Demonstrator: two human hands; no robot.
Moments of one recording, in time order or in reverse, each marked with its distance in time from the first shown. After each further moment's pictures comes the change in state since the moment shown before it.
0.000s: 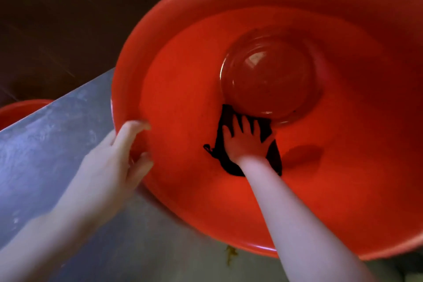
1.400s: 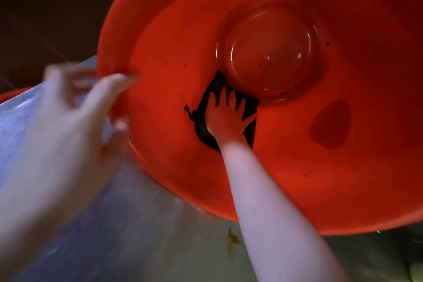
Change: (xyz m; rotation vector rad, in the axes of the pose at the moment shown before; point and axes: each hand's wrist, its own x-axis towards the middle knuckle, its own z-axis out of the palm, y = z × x) left_hand 0.009 0.016 -0.026 0.141 0.131 0.039; right_hand 0.014 -0.060 0.009 0.322 0.091 0.076
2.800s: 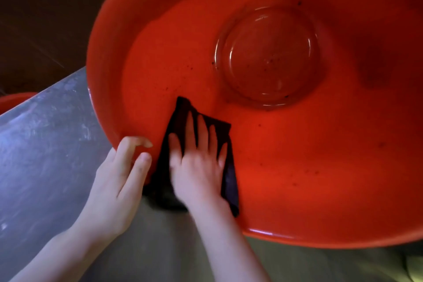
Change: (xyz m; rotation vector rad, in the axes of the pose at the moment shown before) left_hand -0.041 -0.020 0.057 -0.432 -0.108 -0.199; right_hand -0.126 -0.016 0.023 -0.092 0.111 -0.294
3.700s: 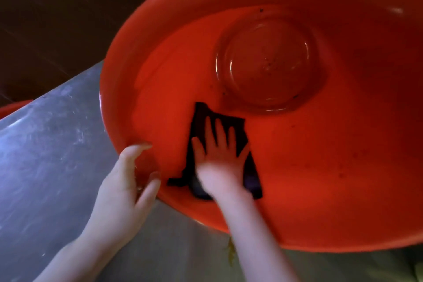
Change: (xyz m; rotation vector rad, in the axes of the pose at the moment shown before) left_hand -0.009 0.009 0.019 0.108 0.004 0.079; right_hand 0.025 0.059 -0.011 -0.126 -0.131 0.033
